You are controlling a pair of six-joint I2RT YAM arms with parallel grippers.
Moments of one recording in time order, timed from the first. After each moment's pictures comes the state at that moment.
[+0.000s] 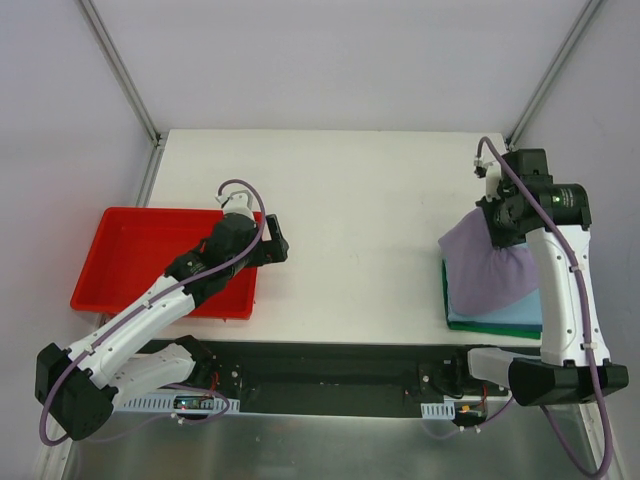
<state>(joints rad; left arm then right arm) -0.63 0.95 0.77 -0.45 -0.25 -0.63 0.08 1.22 1.60 -1.46 0.22 -0.22</state>
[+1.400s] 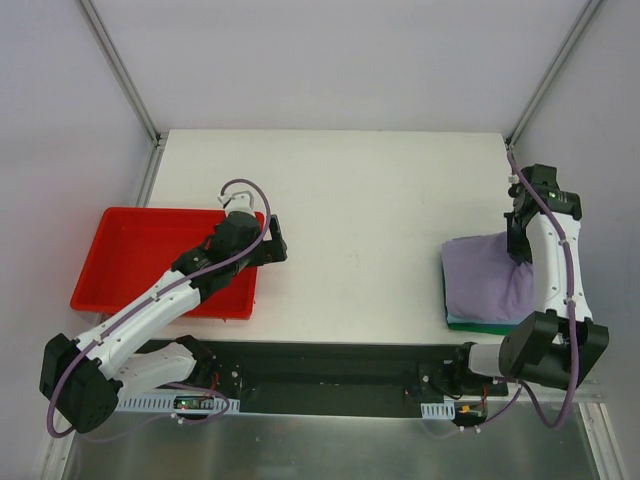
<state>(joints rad) -0.62 1.01 0.76 -0.45 -0.27 -0.63 -0.20 1.32 1.30 -1.22 0.35 -0.14</state>
